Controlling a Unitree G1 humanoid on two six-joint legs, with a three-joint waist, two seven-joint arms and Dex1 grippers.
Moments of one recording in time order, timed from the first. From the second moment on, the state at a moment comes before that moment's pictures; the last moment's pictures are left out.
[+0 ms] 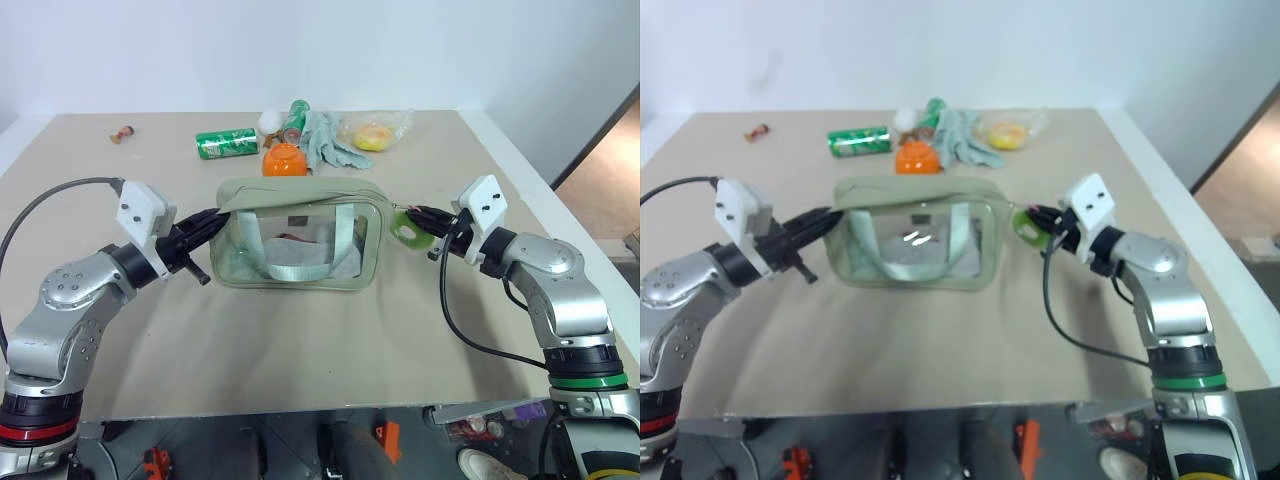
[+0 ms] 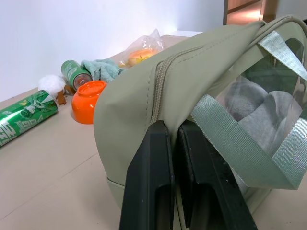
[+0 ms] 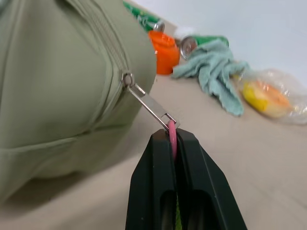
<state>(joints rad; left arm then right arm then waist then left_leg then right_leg) -0.29 0.65 0.19 -0.35 -0.55 0.46 -0.64 -0.51 -0.67 -0.05 0.01 0.25 0.31 0.75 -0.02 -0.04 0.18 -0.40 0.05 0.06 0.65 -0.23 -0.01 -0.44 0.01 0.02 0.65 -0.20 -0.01</state>
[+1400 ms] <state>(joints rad) -0.31 0.64 0.31 -0.36 -0.66 0.54 -0.60 -0.42 -0.66 -0.12 -0.11 0.44 0.50 0.83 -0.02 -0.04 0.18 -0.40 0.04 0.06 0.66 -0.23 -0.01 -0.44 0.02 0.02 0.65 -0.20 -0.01</state>
